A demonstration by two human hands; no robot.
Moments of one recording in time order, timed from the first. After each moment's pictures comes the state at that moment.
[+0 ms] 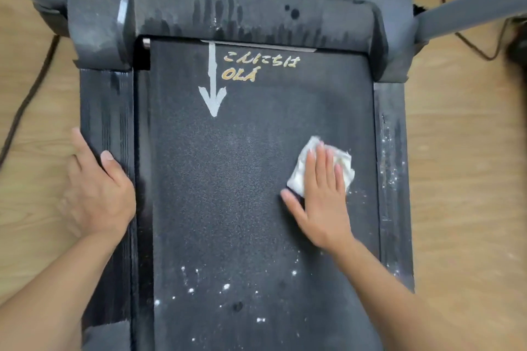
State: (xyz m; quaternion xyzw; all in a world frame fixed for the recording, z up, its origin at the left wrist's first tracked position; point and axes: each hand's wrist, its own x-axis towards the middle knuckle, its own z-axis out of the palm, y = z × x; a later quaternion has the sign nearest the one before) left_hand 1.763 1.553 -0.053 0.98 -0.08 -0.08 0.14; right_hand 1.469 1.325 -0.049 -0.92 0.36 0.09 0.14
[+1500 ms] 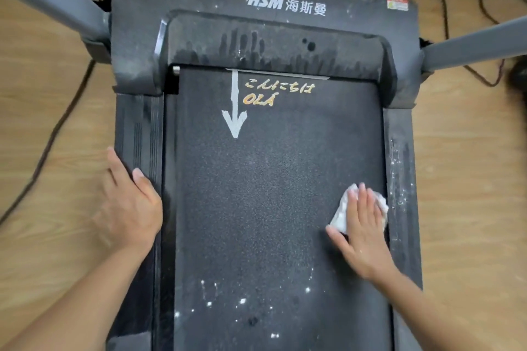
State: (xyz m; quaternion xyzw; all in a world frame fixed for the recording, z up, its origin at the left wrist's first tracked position) left_hand 1.764 1.547 -0.041 0.98 -0.10 -0.09 0.13; right_hand 1.406 1.302 -0.035 -0.89 0.38 0.14 0.22
